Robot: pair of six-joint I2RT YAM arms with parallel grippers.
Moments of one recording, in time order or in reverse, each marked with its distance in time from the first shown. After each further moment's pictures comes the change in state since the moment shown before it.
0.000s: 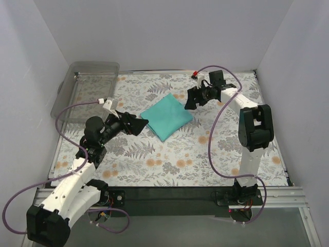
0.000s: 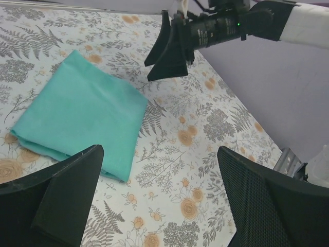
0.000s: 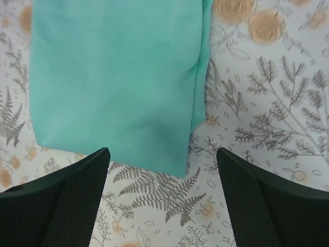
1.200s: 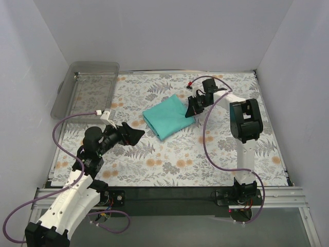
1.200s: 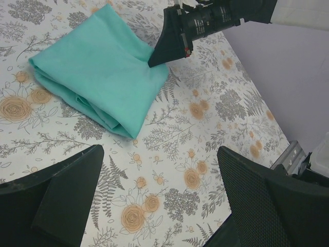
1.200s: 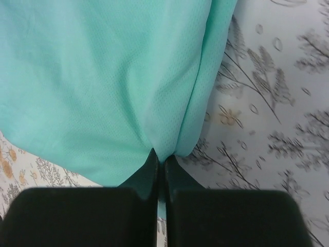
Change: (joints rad) left arm 0.005 -0.224 -0.106 -0.239 -0.079 -0.023; right arm 0.028 0.229 0.044 -0.072 -0.029 0.002
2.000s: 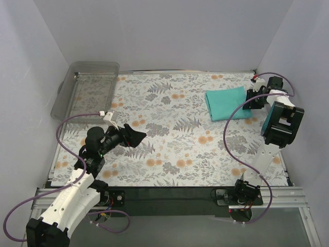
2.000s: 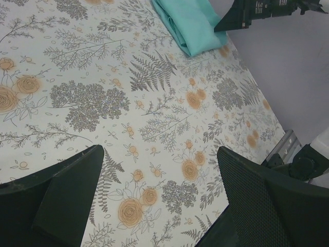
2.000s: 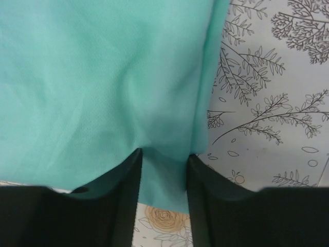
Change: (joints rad) left arm 0.000 0.023 -0.033 0.032 0.046 -0.006; right arm -0.603 -0.089 0.009 -0.061 0.254 -0.146
